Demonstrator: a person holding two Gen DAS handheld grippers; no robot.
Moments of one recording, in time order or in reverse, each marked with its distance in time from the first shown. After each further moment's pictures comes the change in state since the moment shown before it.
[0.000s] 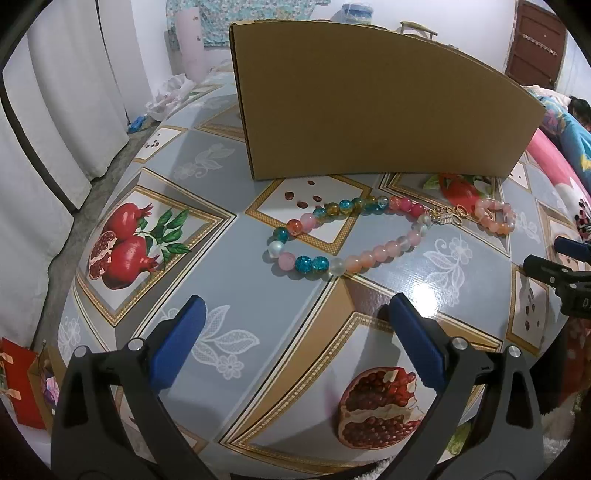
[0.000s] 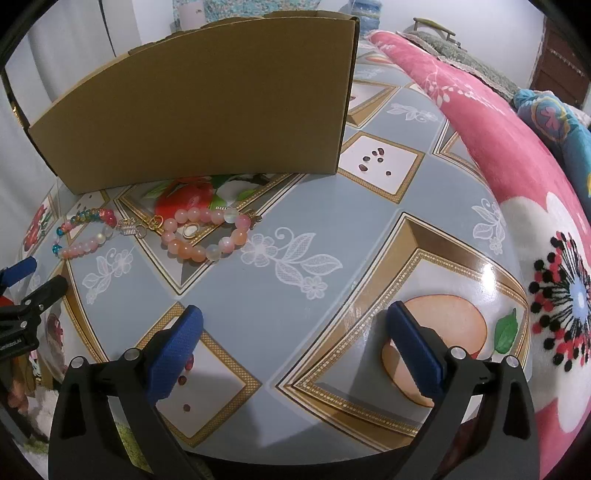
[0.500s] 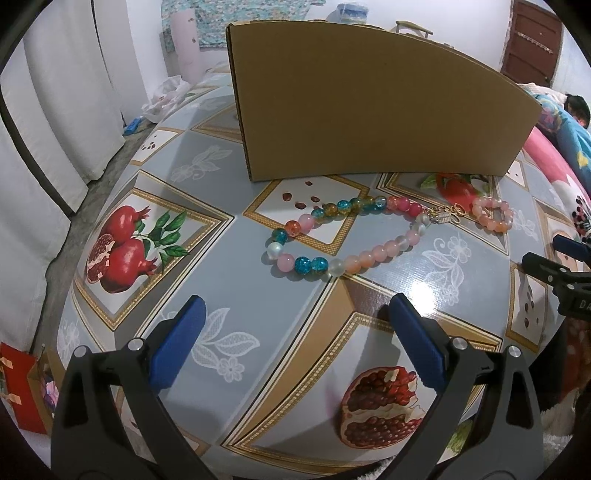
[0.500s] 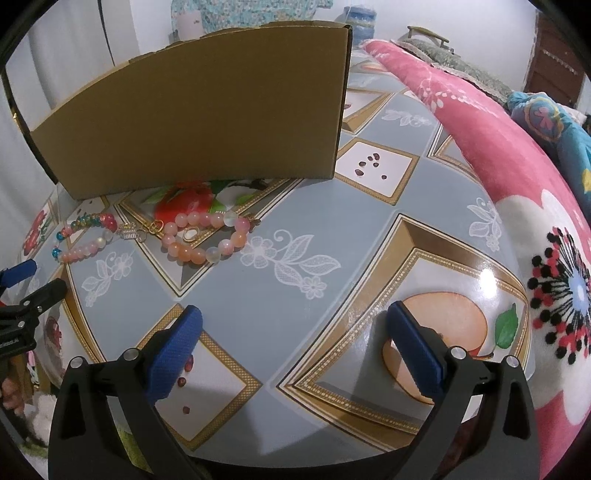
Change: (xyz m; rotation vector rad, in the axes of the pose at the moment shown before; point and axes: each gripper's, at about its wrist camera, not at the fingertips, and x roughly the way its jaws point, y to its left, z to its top) left arm 0.000 0.002 -0.001 0.011 -0.006 -0.013; right arm -0.004 0.000 -0.009 0.007 -0.053 -0.005
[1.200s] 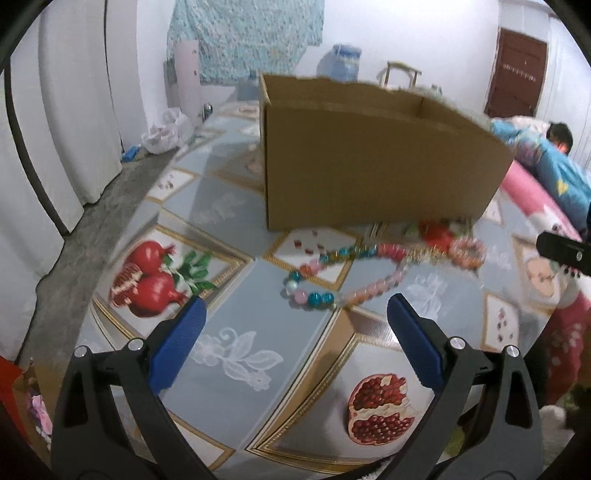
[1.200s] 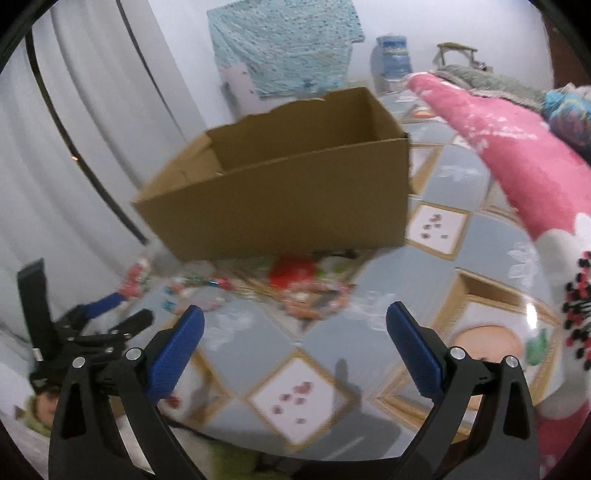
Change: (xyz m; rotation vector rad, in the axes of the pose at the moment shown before) left arm -0.044 0.021 -0.001 -0.029 -0.192 -0.059; right arm -0.061 0.009 0.015 0.071 -0.167 0.357
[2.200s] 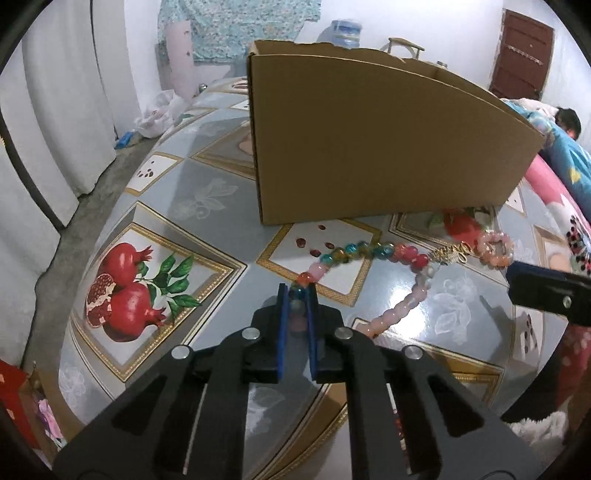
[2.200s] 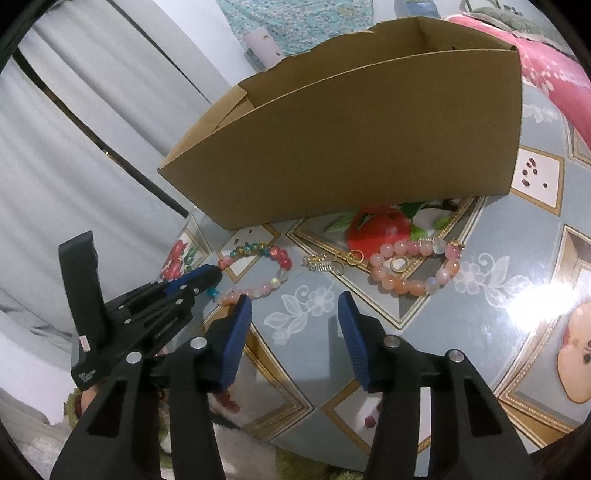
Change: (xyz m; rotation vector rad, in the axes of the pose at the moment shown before) left arm 0.050 -0.002 0.008 0.036 0.118 0.007; right arm 0.059 0.032 -0.009 0.063 0.177 0.178
